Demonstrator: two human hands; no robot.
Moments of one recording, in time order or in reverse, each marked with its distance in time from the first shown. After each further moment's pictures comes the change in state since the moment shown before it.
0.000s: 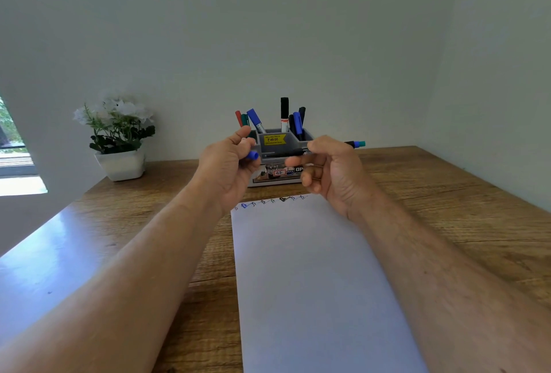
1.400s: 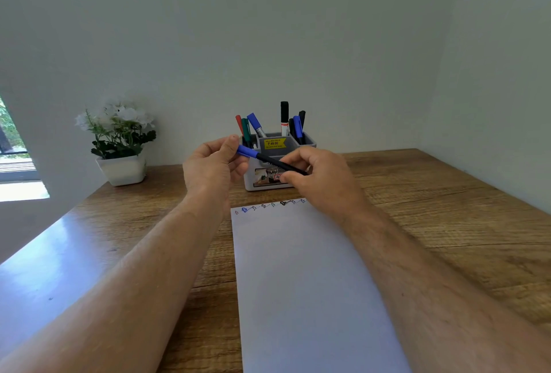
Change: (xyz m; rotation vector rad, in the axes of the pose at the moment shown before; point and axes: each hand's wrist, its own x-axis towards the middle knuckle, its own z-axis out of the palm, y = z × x) left_hand 0.016 -0.005 -0.019 0.127 0.181 0.190; right_hand 0.005 0.017 0.002 -0.968 0.060 -0.404
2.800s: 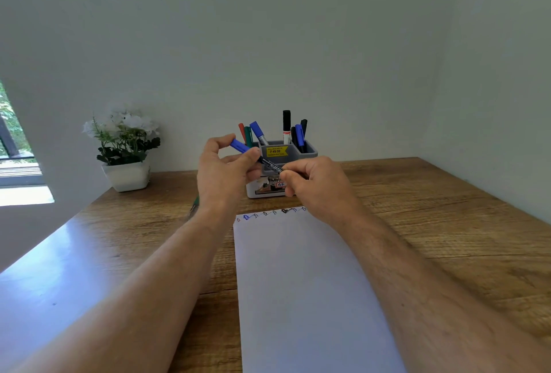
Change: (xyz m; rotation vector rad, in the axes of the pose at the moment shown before) left_hand -0.005 -0.005 0.007 0.228 -0.074 0.242; right_hand 0.000 -0.012 0.001 0.042 -0.024 0.030
